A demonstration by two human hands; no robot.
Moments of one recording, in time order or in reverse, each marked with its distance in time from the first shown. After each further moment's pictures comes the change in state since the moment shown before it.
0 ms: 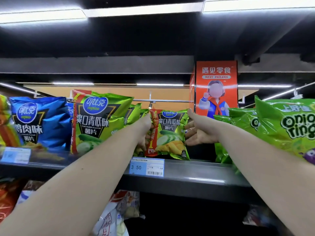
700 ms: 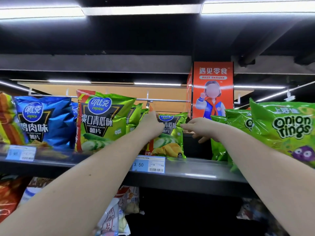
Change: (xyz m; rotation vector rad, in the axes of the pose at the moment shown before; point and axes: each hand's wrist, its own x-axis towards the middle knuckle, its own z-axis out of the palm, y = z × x) left_hand -0.026 0.002 0.010 0.654 0.277 0.561; right_hand -0.028 0.000 0.009 -0.752 0.273 -0.206
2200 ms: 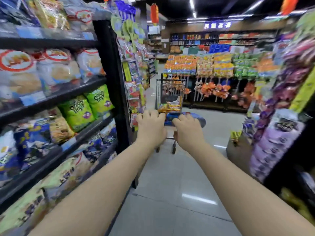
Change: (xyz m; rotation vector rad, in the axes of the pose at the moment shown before) left_hand -0.686 0.472 0.292 -0.216 -0.527 1.187; right_hand -0.844 0.306 -0.127 -1.140 0.340 1.149
